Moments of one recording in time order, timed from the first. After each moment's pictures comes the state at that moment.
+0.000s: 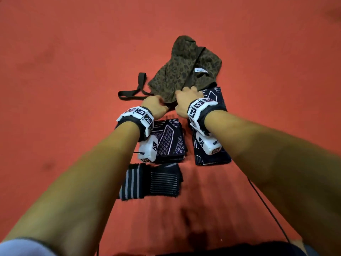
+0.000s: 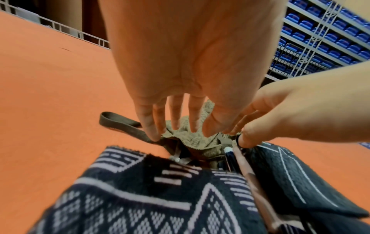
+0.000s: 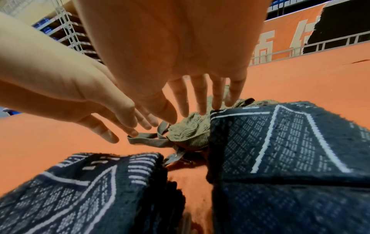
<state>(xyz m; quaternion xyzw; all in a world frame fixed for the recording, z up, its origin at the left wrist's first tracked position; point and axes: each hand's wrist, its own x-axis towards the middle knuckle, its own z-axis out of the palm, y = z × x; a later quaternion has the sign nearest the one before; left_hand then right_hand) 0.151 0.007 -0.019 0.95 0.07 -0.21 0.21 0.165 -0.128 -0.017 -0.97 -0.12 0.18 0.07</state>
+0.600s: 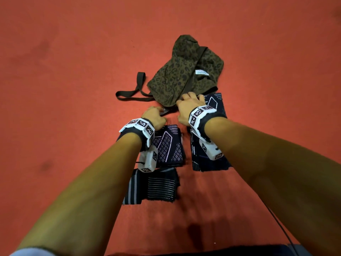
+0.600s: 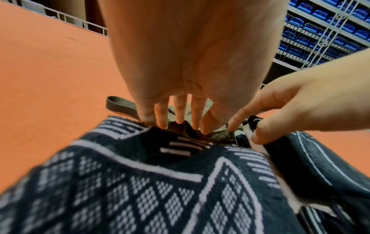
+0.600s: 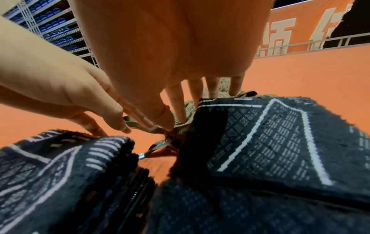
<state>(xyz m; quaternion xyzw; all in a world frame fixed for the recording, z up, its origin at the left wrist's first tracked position) 0.160 0.013 -0.058 0.94 0.08 -0.27 0.20 0.181 -0.139 -0.030 -0.96 -0.17 0.23 0.01</state>
